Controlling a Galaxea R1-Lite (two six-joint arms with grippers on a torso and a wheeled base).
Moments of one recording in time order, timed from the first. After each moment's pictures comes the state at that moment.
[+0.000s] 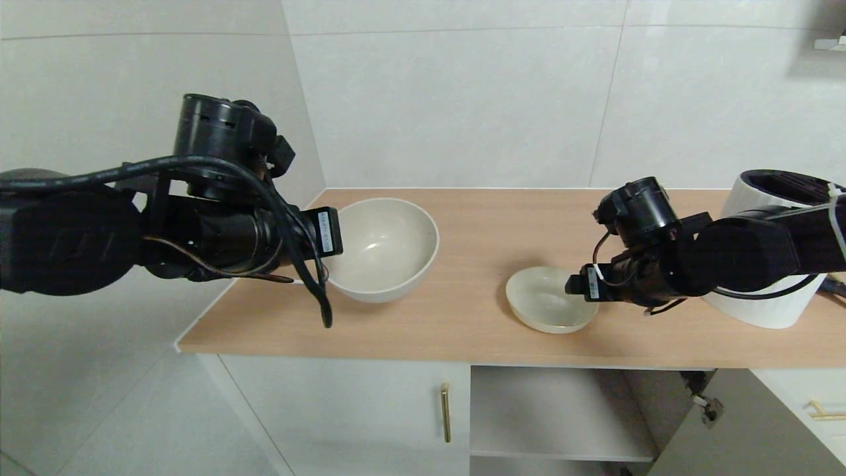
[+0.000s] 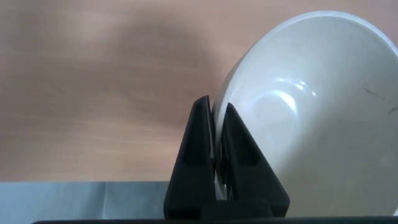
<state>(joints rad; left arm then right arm) -0.43 1.70 -1.27 0.10 0.21 -0.38 0.43 1.93 -1.31 0.16 -0.35 0.31</state>
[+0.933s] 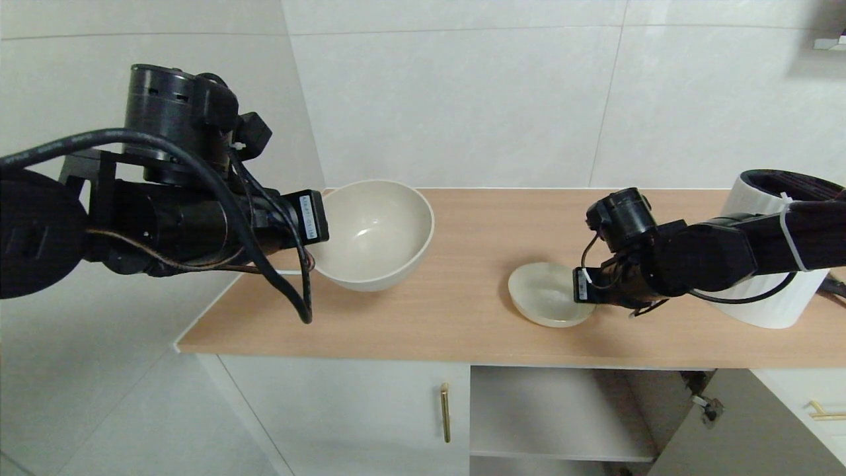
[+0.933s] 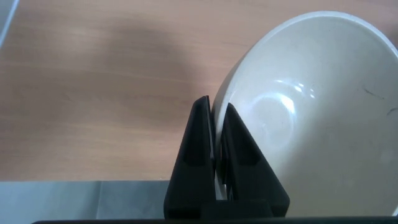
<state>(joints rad) -0.44 1.63 -1.26 0.10 0.21 -0.39 0.41 2.00 -1.36 0.16 -0.32 0.36</state>
